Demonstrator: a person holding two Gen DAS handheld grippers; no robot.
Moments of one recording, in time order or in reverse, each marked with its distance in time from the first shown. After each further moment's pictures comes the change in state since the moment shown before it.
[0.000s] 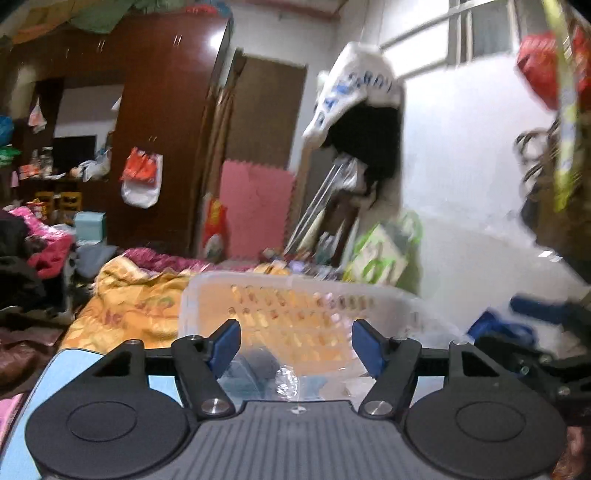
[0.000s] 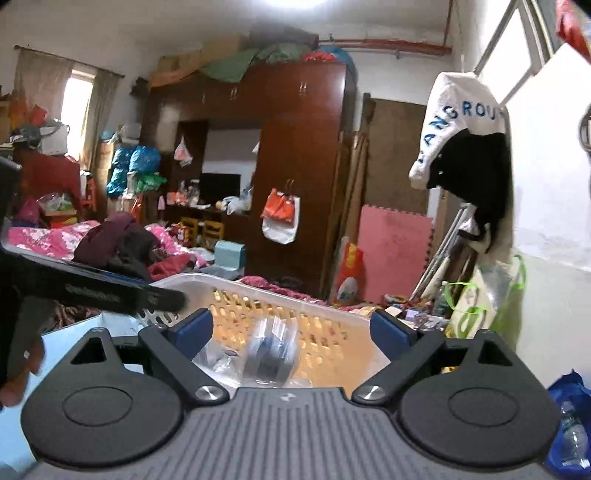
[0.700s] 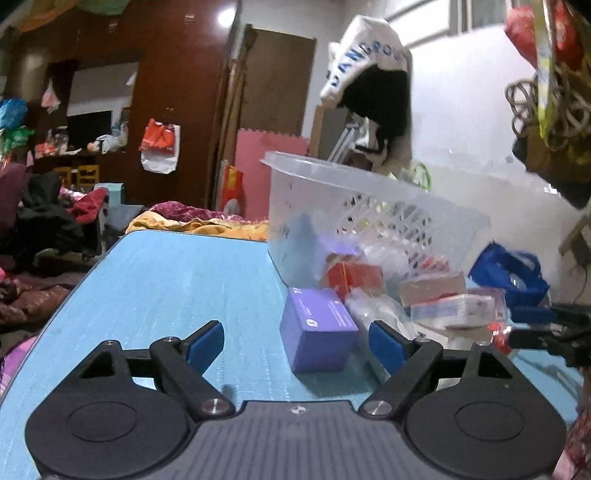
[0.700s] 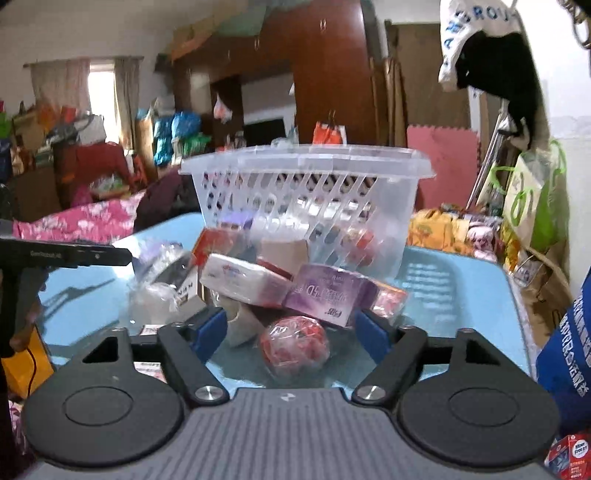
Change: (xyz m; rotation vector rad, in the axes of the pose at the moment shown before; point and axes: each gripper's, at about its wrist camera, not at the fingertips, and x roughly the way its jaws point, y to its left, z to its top) left arm -0.078 0.048 -0.104 0.037 0.125 0.069; right arm -0.035 -0.008 -0.110 0.114 0.220 0.214
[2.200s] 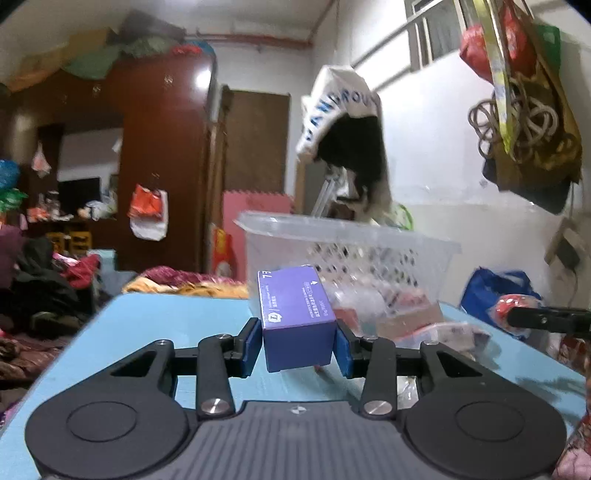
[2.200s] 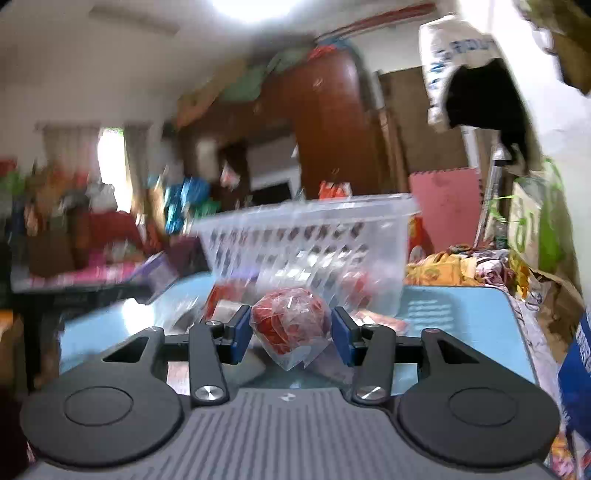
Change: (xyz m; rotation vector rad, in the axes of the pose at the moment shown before) left arm -0.027 -0.024 -0.016 0.082 -0.225 -0.008; right arm -0.042 -0.011 -0.029 0.109 -0.294 0.024
